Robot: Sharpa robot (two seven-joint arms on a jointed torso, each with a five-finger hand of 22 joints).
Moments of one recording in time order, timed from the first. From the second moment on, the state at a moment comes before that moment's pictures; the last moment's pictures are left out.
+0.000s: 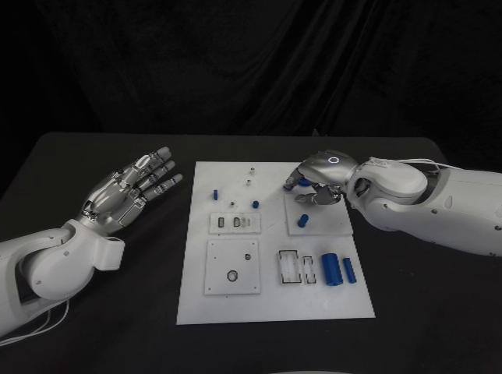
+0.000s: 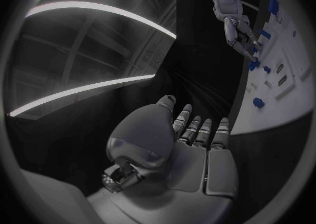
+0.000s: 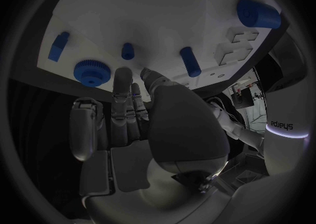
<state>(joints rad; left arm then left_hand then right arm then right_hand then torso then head) 1.24 -1.04 -0.21 1.55 0.10 0.23 0.68 1.34 0.29 -0.06 0.17 0.46 0.37 0.09 0.09 0.07 0.07 0.12 0.14 0.03 0.05 0.16 0.04 0.02 0.17 0.04 0.27 0.03 0.02 1.40 -0.86 -0.25 1.53 -1.76 -0.31 -0.07 1.45 -0.12 0.29 0.22 0.21 0.86 0.09 0.07 0.26 0.93 0.05 0.15 0.08 1.27 -0.05 0.96 0.44 0.05 1.46 0.07 1.46 1.31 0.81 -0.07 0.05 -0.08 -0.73</state>
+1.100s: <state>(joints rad) 1.24 -1.04 -0.21 1.55 0.10 0.23 0.68 1.34 0.29 -0.06 0.17 0.46 0.37 0.09 0.09 0.07 0.07 0.12 0.14 0.03 0.05 0.16 0.04 0.02 0.17 0.04 0.27 0.03 0.02 1.40 -0.88 -0.25 1.54 -1.76 -0.35 -0.09 1.43 -0.12 0.26 0.22 0.20 0.87 0.09 0.07 0.24 0.90 0.05 0.18 0.10 1.27 -0.05 0.97 0.46 0.05 1.46 0.07 1.46 1.31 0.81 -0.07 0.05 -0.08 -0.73</state>
